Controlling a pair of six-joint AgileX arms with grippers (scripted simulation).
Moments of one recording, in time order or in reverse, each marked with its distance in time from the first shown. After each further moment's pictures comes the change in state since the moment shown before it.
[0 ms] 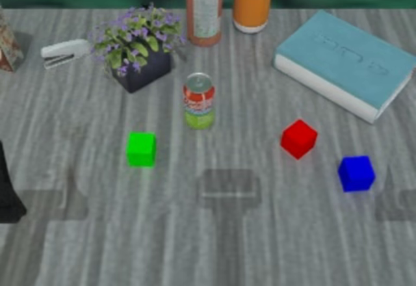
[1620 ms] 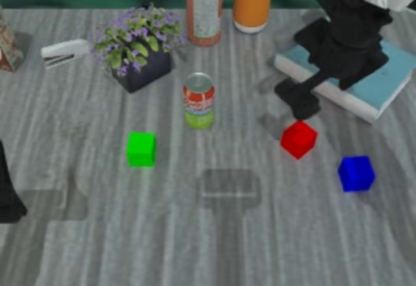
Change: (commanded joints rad) left arm 0.000 0.000 0.000 0.000 0.000 0.000; right arm 0.386 2.133 1.781 -1.104 0.003 -0.271
